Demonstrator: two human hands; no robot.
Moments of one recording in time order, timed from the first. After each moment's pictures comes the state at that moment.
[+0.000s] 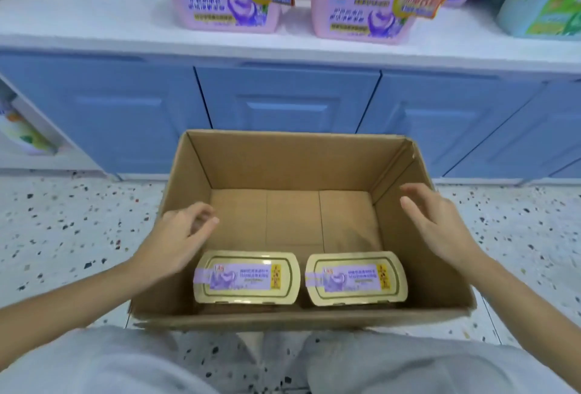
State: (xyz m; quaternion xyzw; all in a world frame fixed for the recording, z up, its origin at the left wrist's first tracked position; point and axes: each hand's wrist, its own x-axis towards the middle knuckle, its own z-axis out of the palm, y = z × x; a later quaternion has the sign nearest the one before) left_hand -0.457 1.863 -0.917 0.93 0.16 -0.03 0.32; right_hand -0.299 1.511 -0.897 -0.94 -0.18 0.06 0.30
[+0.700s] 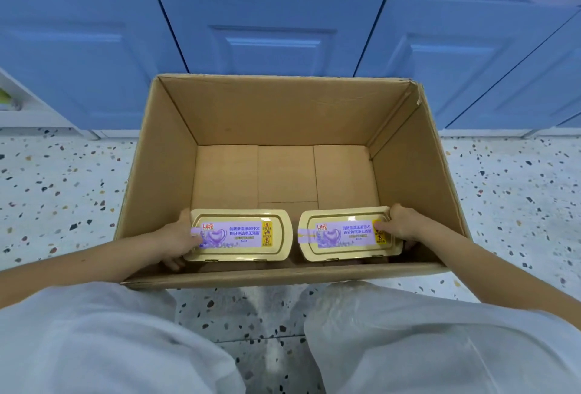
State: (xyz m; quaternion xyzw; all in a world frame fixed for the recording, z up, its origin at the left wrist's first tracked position) left_hand -0.468 1.858 -1.010 0.79 0.36 -0.37 0.32; right_hand -0.301 1.503 -1.000 -0.90 0.01 0.43 0.07
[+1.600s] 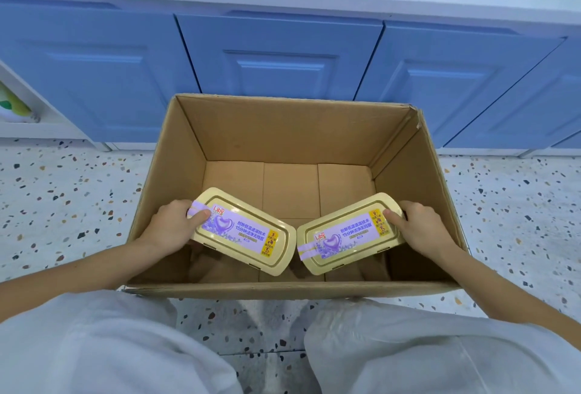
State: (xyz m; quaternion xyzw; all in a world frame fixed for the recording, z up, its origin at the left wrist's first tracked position) left_hand -0.460 1.864 -0.972 0.88 0.31 -0.12 0.35; right_hand -0.309 1.494 -0.970 -0.96 -0.07 0.20 0.17
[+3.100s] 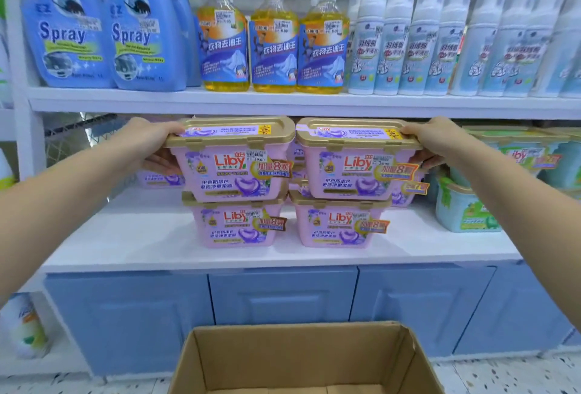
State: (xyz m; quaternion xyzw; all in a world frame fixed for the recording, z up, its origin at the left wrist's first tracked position) left_hand -0.272 1.965 -0.566 0.79 0.28 0.21 0.50; right_hand -0.104 1.594 -0.562 -0.89 -0.05 -0.05 0.46
